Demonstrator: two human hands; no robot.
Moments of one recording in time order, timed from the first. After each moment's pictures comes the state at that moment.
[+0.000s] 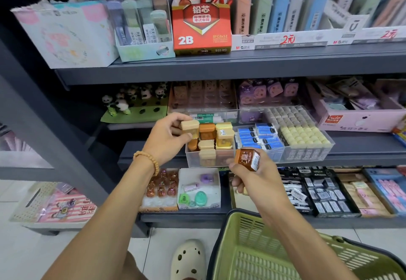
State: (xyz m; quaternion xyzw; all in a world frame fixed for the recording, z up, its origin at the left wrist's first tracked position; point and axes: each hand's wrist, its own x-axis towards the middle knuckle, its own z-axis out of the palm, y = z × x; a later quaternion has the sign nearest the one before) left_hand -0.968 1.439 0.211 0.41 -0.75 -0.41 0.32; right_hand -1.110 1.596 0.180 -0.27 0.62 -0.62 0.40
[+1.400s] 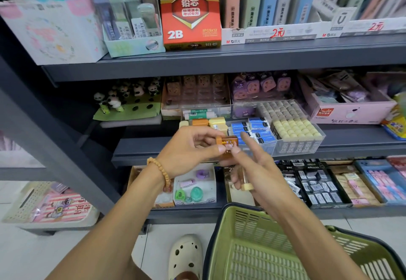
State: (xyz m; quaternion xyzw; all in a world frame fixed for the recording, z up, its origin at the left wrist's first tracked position) left_hand -0.992 1.491 0.219 0.28 -0.78 -0.51 0.24; right_hand -1.122 1.605 0.184 -0.31 0.57 -0.61 0.45
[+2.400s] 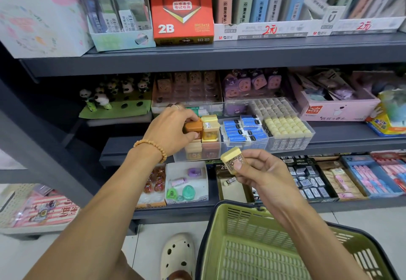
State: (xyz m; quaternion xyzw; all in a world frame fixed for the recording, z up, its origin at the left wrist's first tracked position) left_hand -1.001 1.443 0.216 0.37 -0.91 -0.10 0.15; right_hand -1.137 1.626 0.177 -0.22 0.56 -0.66 0.45
